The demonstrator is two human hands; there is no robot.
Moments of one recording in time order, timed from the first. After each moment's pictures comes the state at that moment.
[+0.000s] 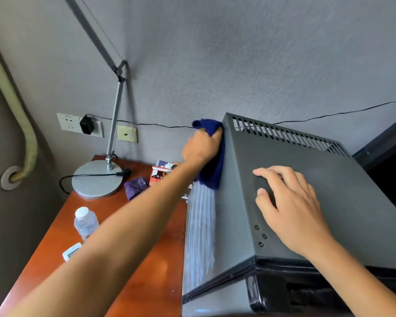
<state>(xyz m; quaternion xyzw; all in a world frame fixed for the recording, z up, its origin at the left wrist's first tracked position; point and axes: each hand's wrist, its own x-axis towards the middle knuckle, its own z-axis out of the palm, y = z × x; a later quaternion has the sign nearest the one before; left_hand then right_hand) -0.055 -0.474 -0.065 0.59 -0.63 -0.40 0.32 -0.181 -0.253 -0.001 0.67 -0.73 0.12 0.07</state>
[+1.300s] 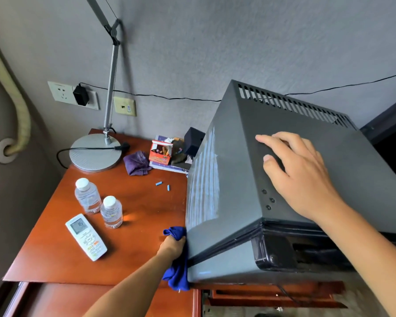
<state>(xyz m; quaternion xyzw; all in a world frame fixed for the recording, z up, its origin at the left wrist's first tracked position) -0.006 -0.270 -0.406 0.65 -0.48 -0.59 0.06 -0.179 -0.253 0.001 0.68 -0.72 0.13 0.04</state>
